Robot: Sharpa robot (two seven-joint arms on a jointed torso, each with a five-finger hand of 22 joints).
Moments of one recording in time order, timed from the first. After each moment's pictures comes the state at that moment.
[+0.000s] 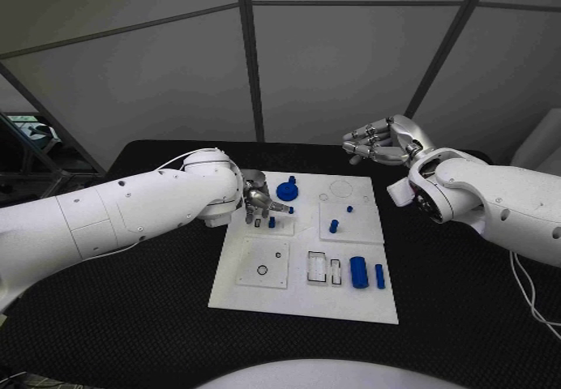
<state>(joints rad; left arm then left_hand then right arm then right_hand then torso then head) 1.24 -0.63 -0.01 1.35 -1.16 0.16 -0.55 0.87 -0.12 0.24 0.29 0.16 0.95 0.03 0.66 0.79 1.36 -0.03 1.23 1.11 1.45 -0.06 0.21 0.83 0.06 1.46 0.05 1.49 1.31 1.23 -0.77 0.00 1.37 -0.61 -0.40 0.22 1.39 -0.15 0.20 0.23 0.33 1.05 0.18 0.07 0.07 1.28 0.10 0.07 0.09 1.38 0.04 0.11 0.30 0.18 1.03 0.15 0.41 0.27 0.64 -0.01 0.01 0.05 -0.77</state>
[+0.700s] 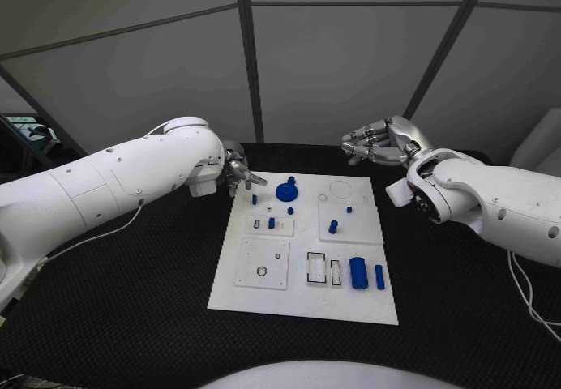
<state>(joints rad) 1.29 -0.57 0.06 1.10 -1.11 0.26 -0.54 1.09 -0.05 0.09 0.28 0.16 0.83 0.10 0.48 0.61 1.25 0.03 1.13 0.98 1.45 -0.04 0.20 0.84 0.06 1.46 0.07 1.40 1.31 1.23 -0.76 0.00 1.36 -0.61 -0.39 0.22 1.38 -0.15 0.19 0.22 0.34 1.05 0.18 0.07 0.07 1.28 0.11 0.07 0.09 1.38 0.04 0.11 0.30 0.18 1.03 0.15 0.41 0.26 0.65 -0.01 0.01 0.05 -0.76</state>
